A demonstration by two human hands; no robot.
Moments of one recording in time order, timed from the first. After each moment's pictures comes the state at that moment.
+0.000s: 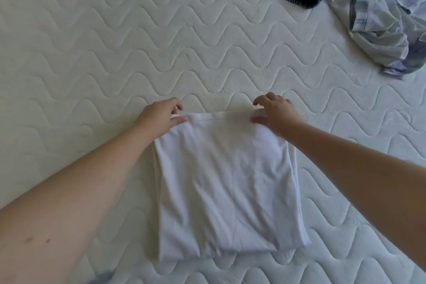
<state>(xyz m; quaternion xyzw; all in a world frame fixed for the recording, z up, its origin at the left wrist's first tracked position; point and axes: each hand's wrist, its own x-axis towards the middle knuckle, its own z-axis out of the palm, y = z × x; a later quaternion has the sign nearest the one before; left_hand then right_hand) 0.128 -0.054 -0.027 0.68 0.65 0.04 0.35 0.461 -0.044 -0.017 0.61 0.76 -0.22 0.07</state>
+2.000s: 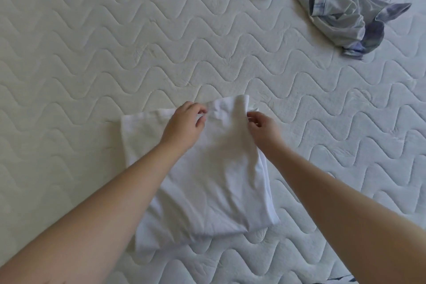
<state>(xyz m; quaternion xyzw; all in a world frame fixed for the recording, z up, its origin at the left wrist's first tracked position) 0.278 -0.101 0.008 0.70 0.62 0.14 0.34 0.497 -0.127 -0.020 0.76 0.40 -0.48 -0.20</state>
